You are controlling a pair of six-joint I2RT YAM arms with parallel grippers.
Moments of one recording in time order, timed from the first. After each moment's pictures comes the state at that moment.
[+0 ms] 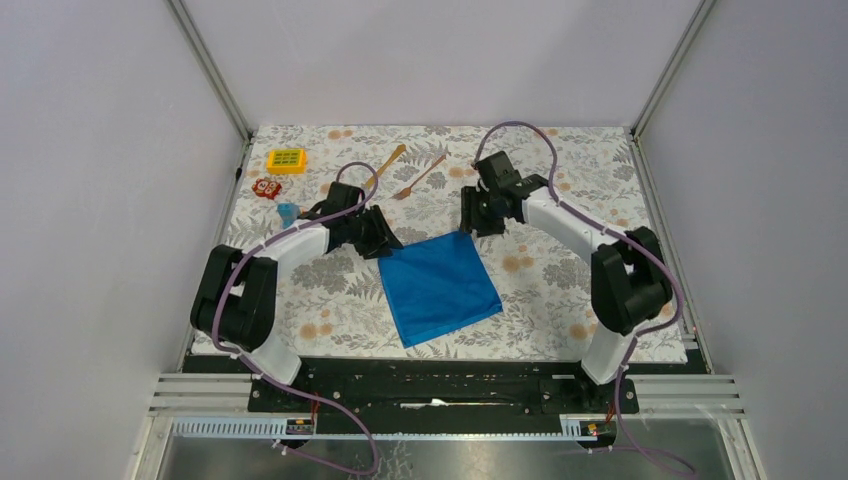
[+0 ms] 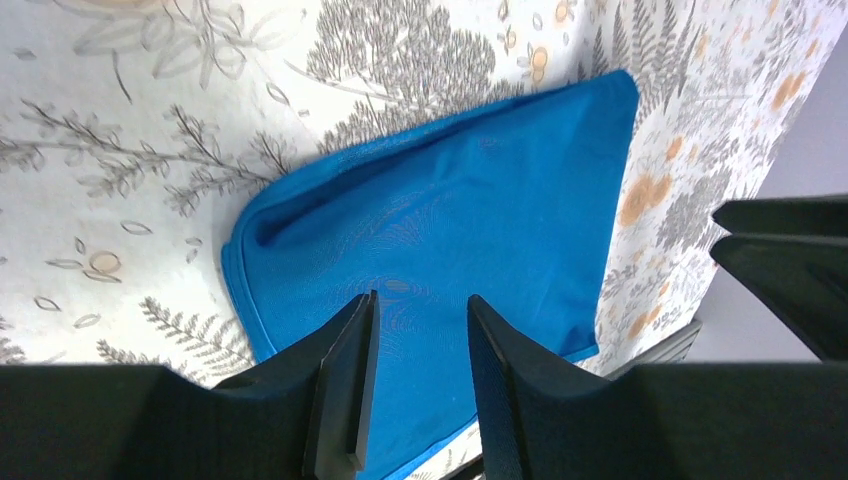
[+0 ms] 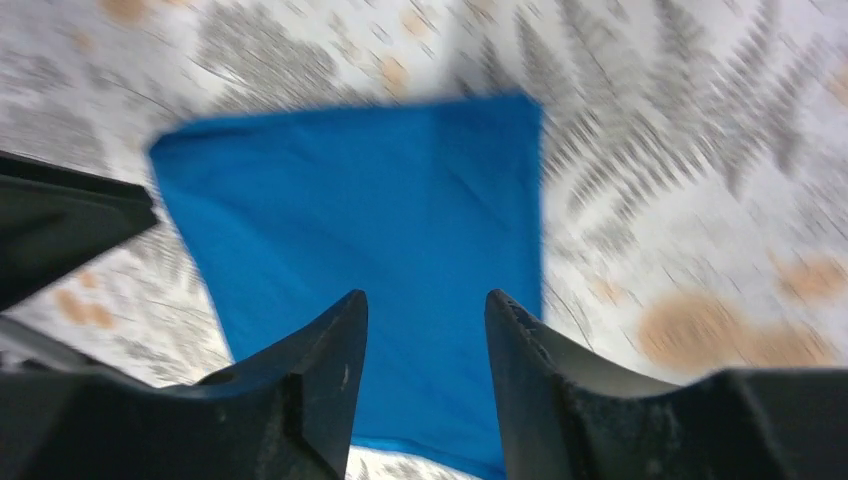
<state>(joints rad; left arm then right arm) -0.32 1.61 0.93 -0.26 0.39 -0.75 0.52 1.75 1.34 -0.66 -0.07 0.43</state>
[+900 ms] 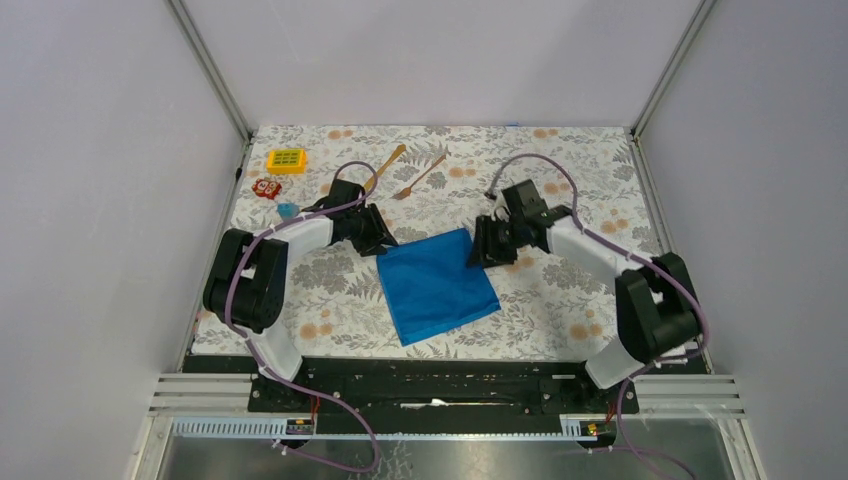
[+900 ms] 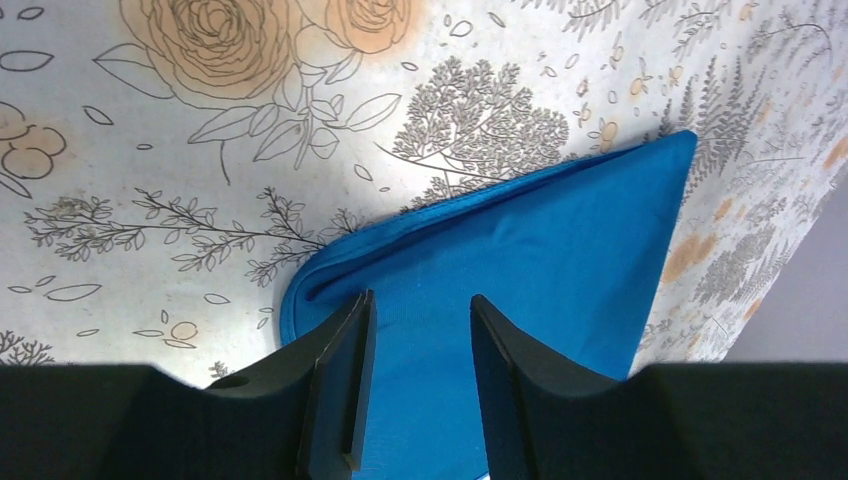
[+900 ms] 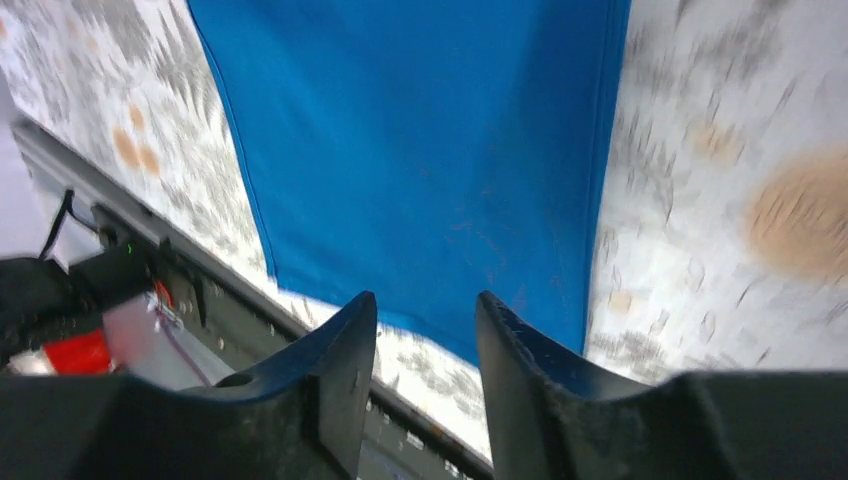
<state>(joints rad) -0.28 1.74 1.00 -0.25 0.33 -0.74 0.44 1.63 1.09 -0.50 -0.42 0.42</state>
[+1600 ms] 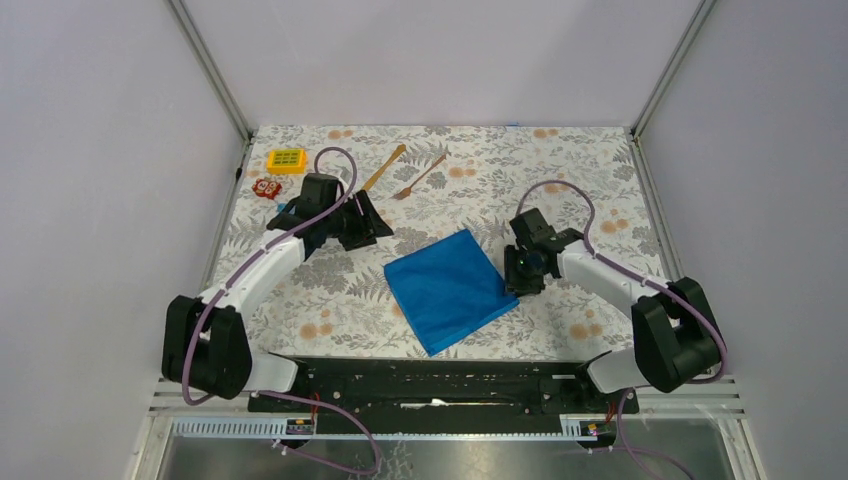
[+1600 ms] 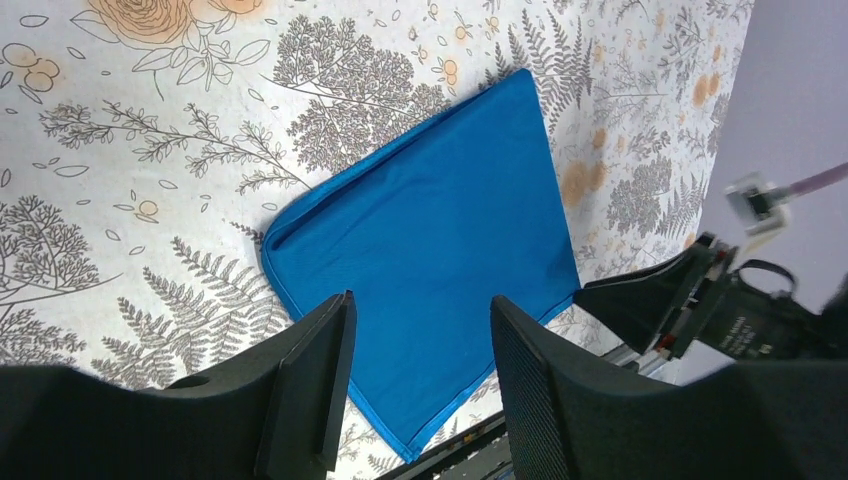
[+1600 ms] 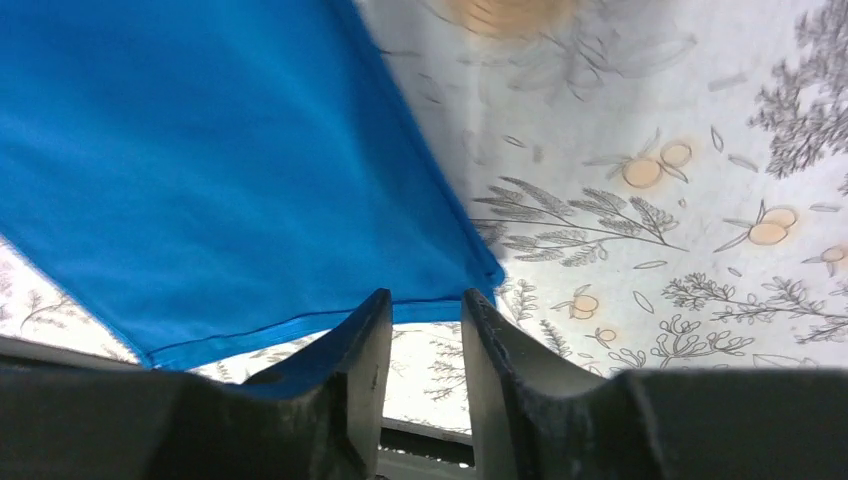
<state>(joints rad) -0.28 1.37 0.96 -0.38 0.36 -0.69 0.45 1.43 0.78 -0.62 -0.12 0.53</state>
